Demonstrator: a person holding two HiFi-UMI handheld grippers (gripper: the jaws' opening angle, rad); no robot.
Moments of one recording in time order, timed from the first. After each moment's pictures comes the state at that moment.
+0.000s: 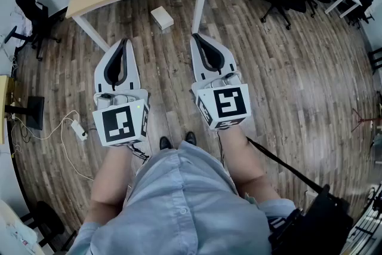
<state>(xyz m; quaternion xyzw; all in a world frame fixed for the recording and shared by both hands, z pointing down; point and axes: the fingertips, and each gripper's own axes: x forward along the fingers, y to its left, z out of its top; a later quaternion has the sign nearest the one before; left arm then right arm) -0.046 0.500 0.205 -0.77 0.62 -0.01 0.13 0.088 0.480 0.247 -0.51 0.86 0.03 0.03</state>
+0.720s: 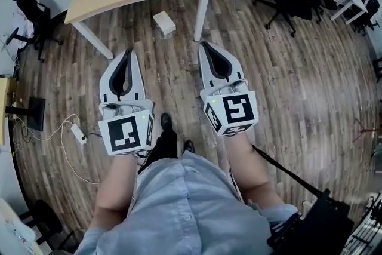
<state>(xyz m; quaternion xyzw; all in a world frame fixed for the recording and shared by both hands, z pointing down) -0.016 0.460 0.222 -0.77 0.63 -0.02 0.12 0.130 0.430 0.266 -0.50 0.86 0.00 0.03</state>
